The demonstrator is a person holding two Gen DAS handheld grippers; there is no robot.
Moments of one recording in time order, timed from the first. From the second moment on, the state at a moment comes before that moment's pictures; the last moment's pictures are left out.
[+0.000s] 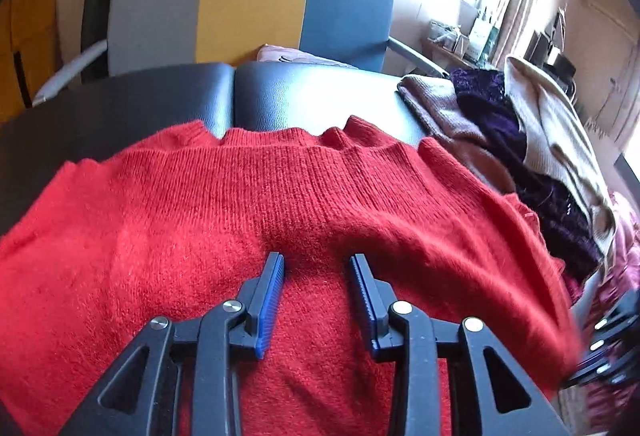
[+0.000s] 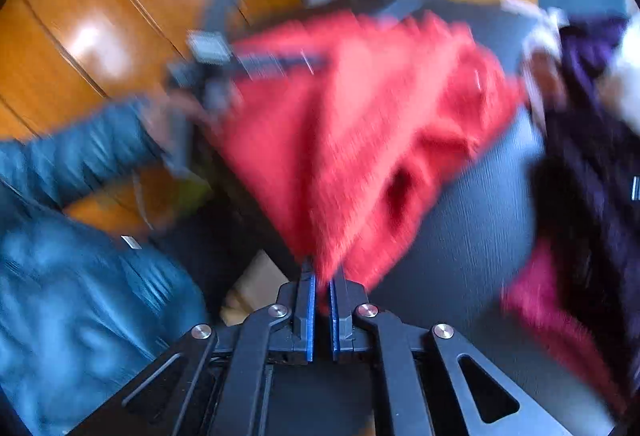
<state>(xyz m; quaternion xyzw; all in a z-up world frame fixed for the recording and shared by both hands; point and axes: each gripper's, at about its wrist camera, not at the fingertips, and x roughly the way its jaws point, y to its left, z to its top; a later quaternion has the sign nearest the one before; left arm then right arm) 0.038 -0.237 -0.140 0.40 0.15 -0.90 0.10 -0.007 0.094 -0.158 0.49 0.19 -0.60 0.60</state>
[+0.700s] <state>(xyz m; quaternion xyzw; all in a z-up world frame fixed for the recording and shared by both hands) 0.047 -0.239 -0.147 0.36 0.18 -0.91 0.09 -0.081 0.001 -0.112 0.43 0.10 -0.75 0.49</state>
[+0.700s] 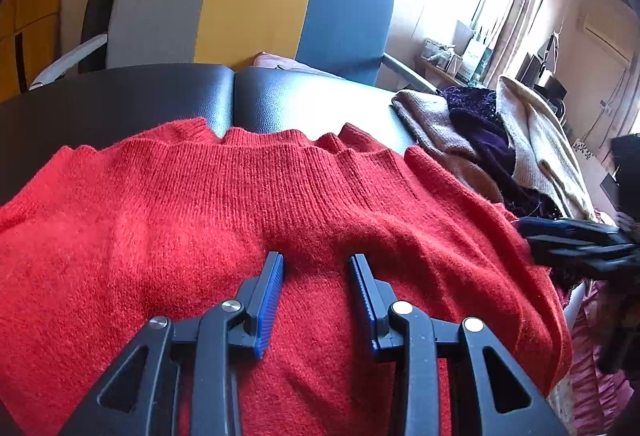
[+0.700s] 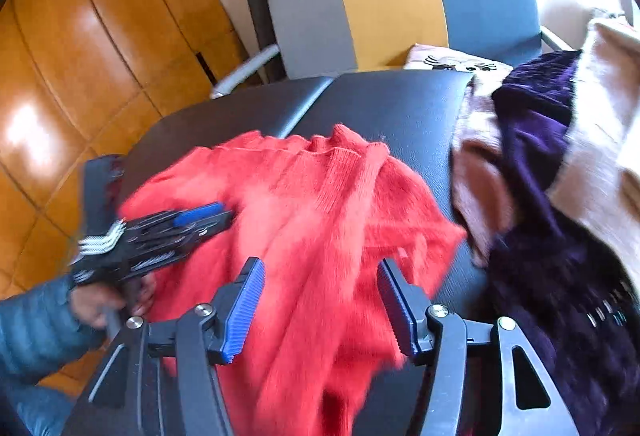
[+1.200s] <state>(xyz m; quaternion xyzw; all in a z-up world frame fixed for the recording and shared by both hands) 0.054 -0.243 -0.143 0.36 0.21 -0.90 0.09 -0.106 0.024 -0.140 0.43 0.11 -0.81 0.39</state>
